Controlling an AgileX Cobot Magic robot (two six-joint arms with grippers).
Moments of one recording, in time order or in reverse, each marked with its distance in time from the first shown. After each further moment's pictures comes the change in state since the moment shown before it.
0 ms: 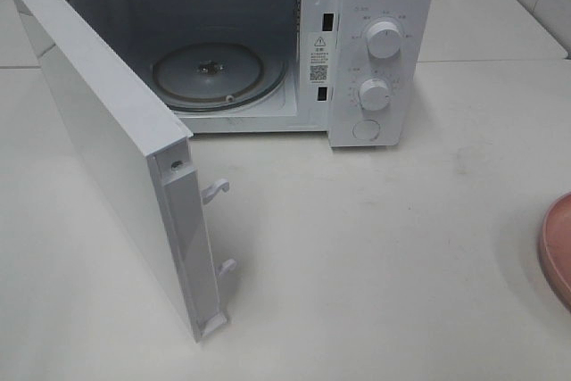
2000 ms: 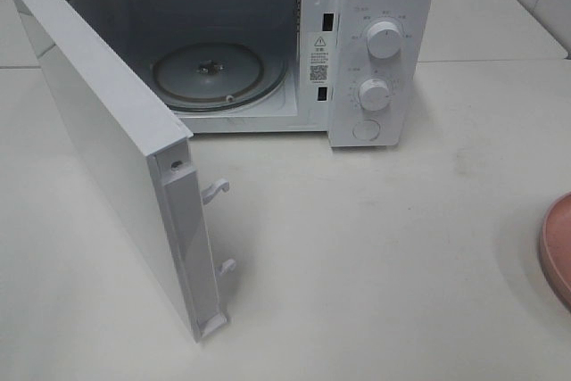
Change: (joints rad) left arm 0.000 -0.057 0.015 0.007 0.055 0.000; right arm 0.000 0.000 0.000 -0.004 0.000 0.011
